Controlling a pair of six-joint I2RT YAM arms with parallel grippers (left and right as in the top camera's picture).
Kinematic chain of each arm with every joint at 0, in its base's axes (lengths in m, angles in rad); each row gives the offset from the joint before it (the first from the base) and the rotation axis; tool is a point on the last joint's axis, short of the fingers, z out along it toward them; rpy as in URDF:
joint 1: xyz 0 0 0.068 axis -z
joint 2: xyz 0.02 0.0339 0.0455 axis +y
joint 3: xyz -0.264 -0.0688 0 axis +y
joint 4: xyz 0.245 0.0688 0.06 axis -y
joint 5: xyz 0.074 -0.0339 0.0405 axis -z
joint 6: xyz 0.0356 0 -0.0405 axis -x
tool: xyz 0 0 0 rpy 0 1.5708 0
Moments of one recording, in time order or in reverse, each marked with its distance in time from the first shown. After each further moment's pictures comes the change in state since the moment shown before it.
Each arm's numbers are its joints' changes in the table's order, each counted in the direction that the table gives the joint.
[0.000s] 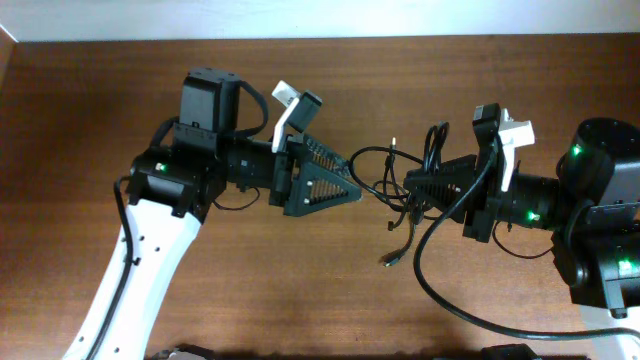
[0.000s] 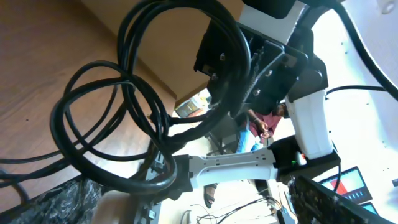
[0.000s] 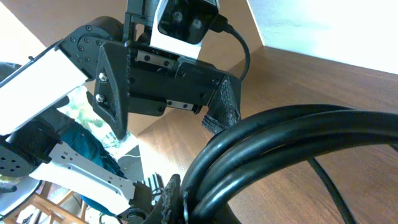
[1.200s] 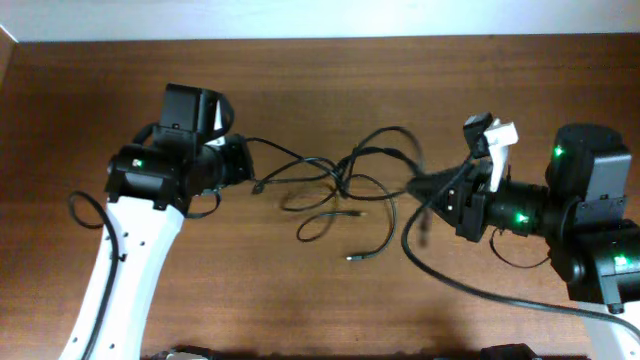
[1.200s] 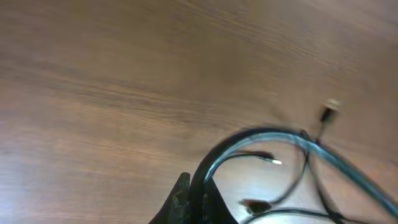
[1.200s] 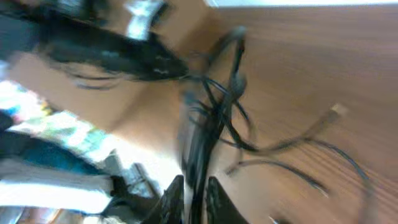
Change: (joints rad) left arm -0.129 0.003 -0.008 -0.335 -1.295 0.317; right arm -0.008 0.011 0.000 -0.227 0.258 0.002
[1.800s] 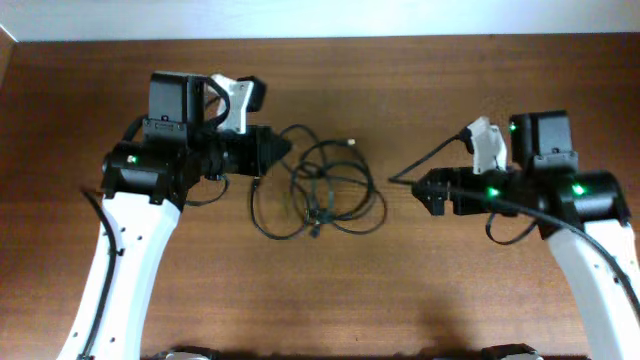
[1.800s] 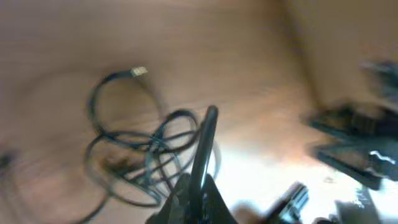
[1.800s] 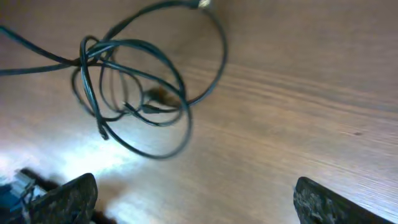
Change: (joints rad) left arm -0.019 0.012 0.002 0.188 0.607 -0.295; right arm 0.003 0.239 -0.008 -0.200 0.441 0.023
